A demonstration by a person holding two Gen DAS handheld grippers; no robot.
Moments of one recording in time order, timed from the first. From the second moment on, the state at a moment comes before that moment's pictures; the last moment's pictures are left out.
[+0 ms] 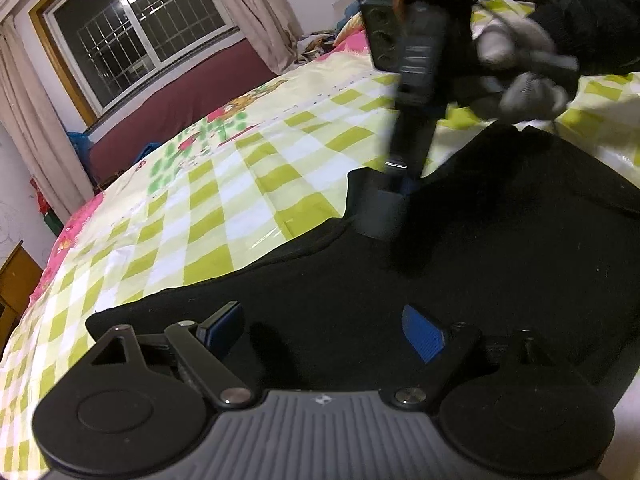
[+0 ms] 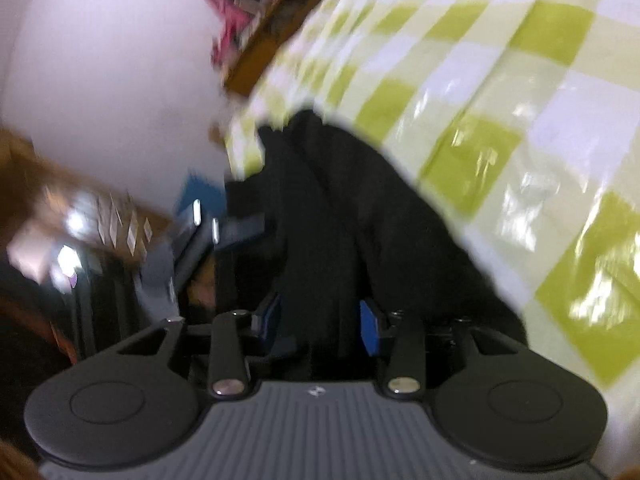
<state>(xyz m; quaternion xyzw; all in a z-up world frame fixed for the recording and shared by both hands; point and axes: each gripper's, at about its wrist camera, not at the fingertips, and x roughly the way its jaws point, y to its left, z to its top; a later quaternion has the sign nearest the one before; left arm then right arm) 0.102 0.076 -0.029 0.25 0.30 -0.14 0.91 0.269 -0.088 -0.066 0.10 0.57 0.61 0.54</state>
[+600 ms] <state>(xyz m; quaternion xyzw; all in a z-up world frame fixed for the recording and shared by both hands) 0.097 0.069 -0.042 0.26 0.28 -0.11 0.92 0.238 -0.141 -0.029 -0.09 0.57 0.33 0.75</state>
